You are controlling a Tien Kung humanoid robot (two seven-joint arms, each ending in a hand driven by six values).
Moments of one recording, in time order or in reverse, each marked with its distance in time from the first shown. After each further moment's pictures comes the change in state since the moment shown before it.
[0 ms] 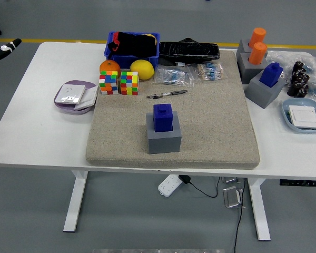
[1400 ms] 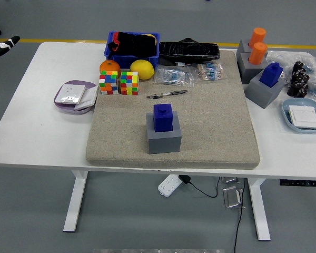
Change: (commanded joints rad) left arm -0.008 0.010 -0.007 -0.011 -0.009 -0.003 0.005; right arm 0.010 -0.008 -0.001 0.002 -0.005 0.006 -0.005
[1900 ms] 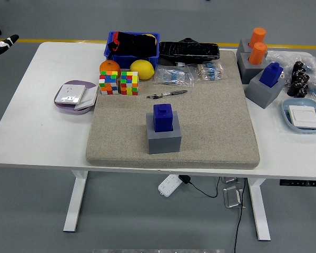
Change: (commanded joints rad) left arm -0.005 -0.002 0.000 -0.002 0.001 -0.001 0.003; right arm 0.002 0.001 0.004 0.000 0.001 0.000 0.001
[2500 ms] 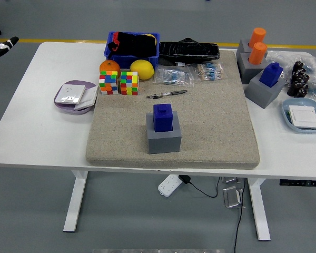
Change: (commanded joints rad) left arm 0.009 0.003 0.009 0.002 -0.005 -0.001 -0.001; right arm -0.001 -0.002 -0.016 0.001 0.009 -0.009 0.005
